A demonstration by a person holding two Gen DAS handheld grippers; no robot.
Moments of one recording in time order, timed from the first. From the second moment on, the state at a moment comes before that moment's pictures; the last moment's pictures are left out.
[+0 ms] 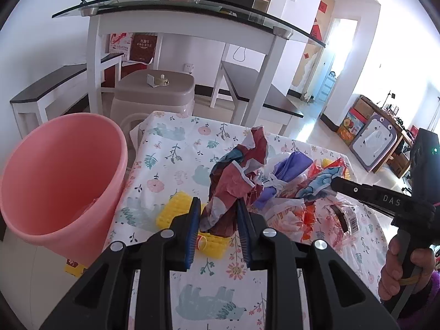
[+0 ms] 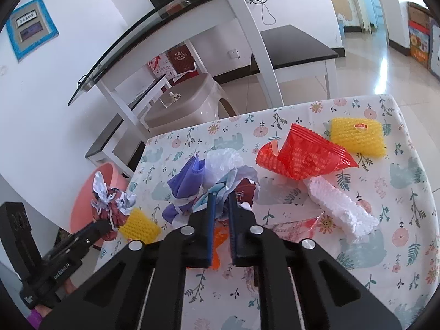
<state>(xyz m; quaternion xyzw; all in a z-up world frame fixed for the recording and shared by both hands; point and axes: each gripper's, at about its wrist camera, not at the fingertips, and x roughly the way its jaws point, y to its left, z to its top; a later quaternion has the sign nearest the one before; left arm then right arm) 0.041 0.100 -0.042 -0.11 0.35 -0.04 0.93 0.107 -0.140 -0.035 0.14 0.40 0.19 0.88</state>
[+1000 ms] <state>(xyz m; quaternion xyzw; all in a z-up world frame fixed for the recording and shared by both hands) -0.033 0.170 0.004 -0.12 0.27 0.07 0.95 0.046 -0.029 0.053 0.00 0.26 0.32 0.91</state>
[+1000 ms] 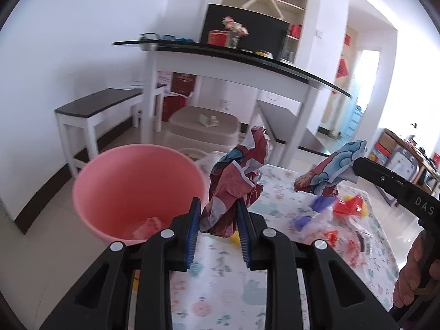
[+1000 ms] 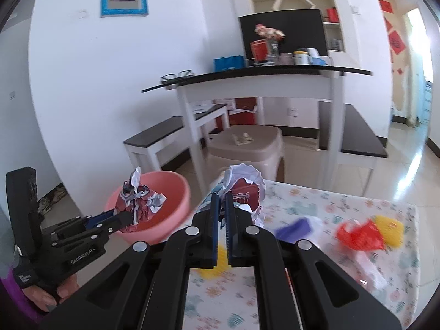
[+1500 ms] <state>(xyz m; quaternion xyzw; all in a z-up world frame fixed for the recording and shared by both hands) -0.038 0.240 -0.014 -0.14 0.28 0.16 0.94 0.052 0.078 0.034 -0.06 0.27 0.41 0.87</state>
